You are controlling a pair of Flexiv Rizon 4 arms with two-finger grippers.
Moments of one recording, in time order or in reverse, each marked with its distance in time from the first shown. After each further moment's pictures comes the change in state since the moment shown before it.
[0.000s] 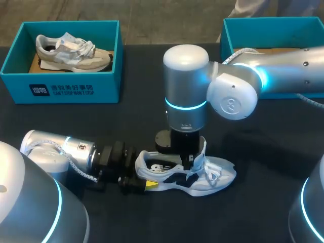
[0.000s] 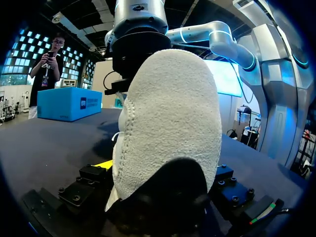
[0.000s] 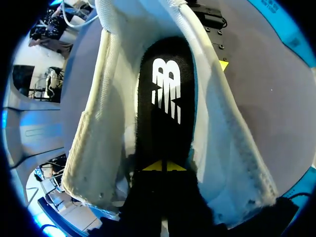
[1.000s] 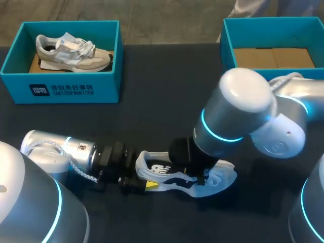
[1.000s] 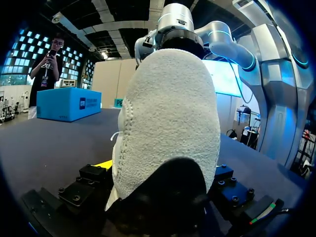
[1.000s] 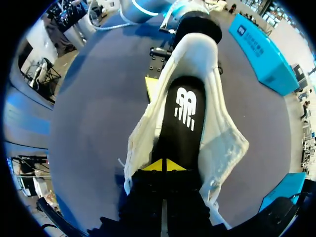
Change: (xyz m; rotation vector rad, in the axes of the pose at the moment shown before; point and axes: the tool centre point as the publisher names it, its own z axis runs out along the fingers) left arm 0.001 0.000 0.001 0.000 0.002 0.000; right arm 0.022 0.000 -0.025 -0.295 -0.293 -0.120
